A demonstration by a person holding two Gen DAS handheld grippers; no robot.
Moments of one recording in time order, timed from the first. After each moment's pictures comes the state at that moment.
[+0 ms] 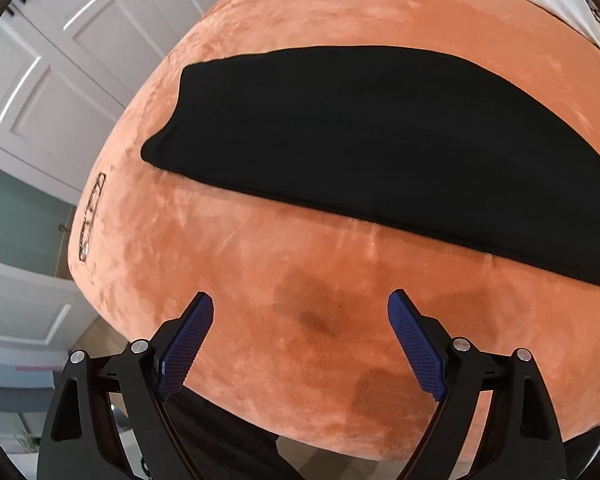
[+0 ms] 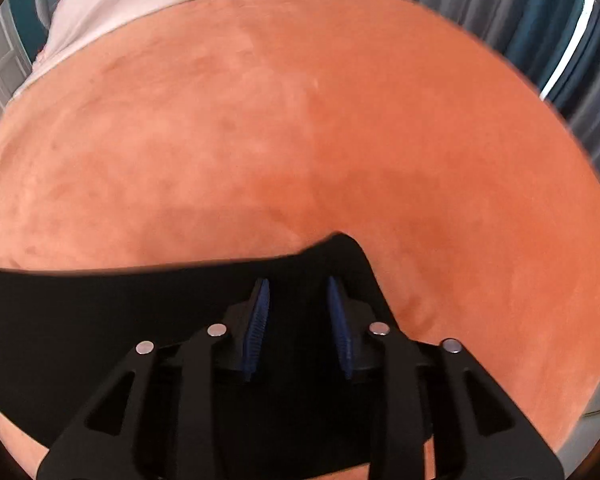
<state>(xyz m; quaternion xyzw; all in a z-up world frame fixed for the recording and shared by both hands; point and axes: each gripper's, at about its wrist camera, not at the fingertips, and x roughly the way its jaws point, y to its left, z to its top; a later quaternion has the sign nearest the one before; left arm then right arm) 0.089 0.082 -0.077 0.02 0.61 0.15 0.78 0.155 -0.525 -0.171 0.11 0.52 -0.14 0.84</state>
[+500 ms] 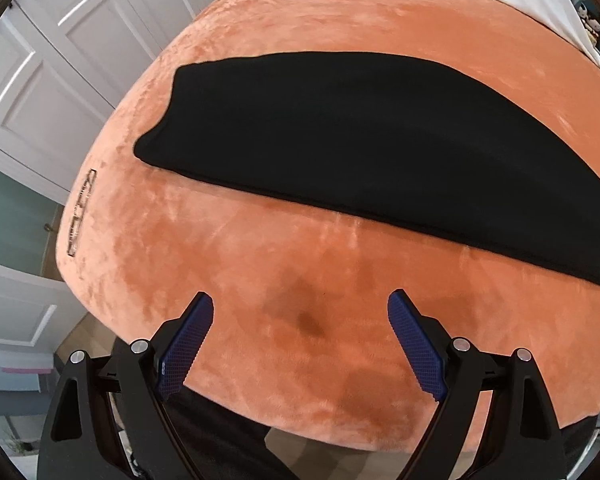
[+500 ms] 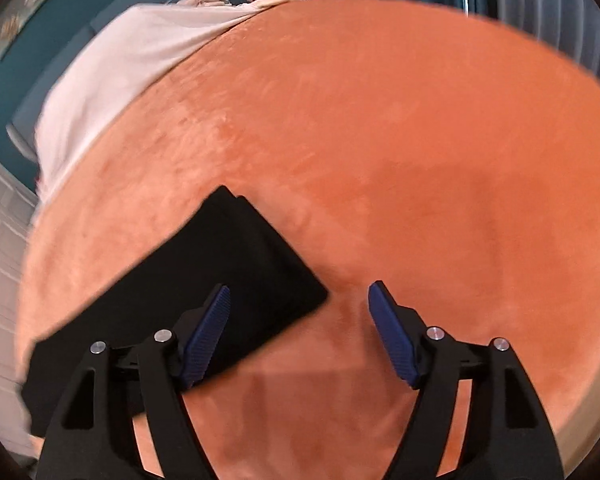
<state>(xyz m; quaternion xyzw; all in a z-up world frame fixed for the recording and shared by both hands) 0.073 0.076 -0.067 0.01 0.60 0.13 0.79 0.043 -0.573 -0.153 0.32 0.43 -0.18 0.83</state>
